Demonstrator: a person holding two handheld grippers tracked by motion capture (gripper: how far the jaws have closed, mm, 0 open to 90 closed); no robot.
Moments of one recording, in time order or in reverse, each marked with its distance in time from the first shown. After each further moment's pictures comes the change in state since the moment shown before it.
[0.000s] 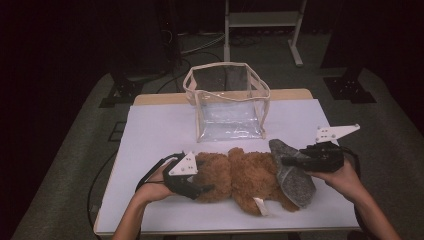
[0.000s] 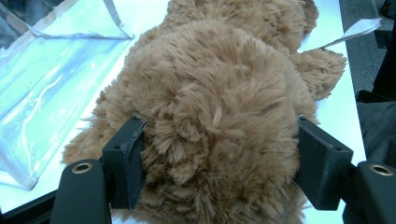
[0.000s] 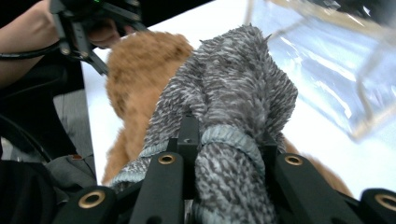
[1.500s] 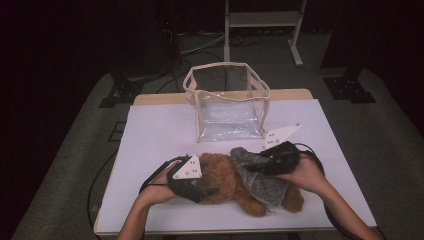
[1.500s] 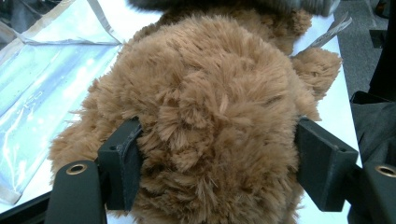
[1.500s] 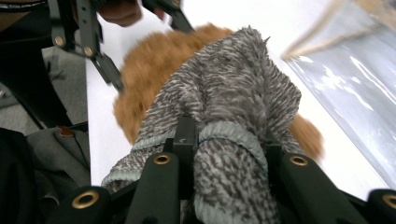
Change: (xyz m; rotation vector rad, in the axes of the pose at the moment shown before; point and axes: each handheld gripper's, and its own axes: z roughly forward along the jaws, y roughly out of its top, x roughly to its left) left arm -0.008 0.003 0.009 -0.013 -0.008 0.013; right arm 0.047 0.049 0.084 0.196 0.025 -0.217
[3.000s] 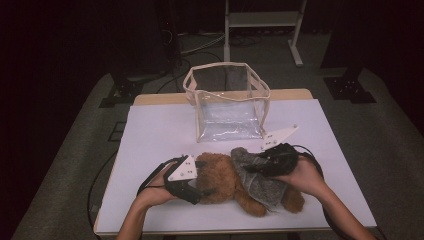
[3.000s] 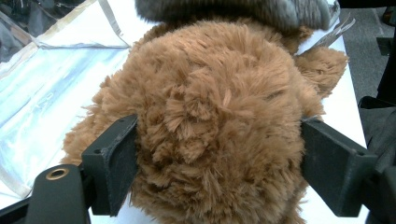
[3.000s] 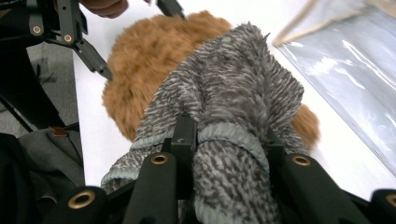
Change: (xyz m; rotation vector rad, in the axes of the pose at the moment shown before) left arm 0.001 -0.011 -0.006 -0.038 0.024 -0.013; right arm -0.002 -0.012 -0.004 0.009 -0.044 0.068
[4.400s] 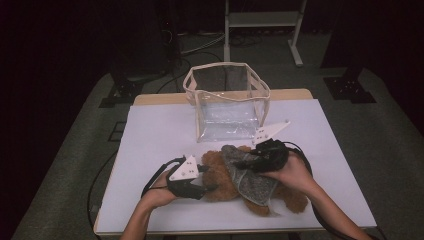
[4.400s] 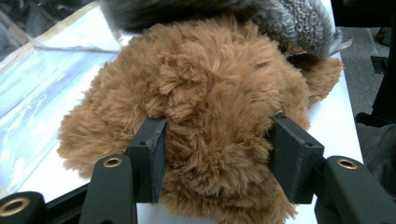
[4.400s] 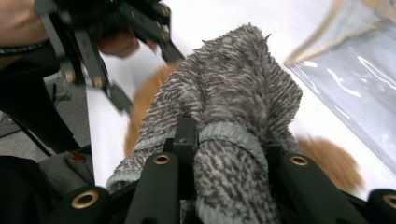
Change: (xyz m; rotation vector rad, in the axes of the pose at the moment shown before) left arm -0.005 0.003 0.013 -0.042 -0.006 -0.027; right arm 0.004 0.028 0.020 -0.029 0.055 0.030
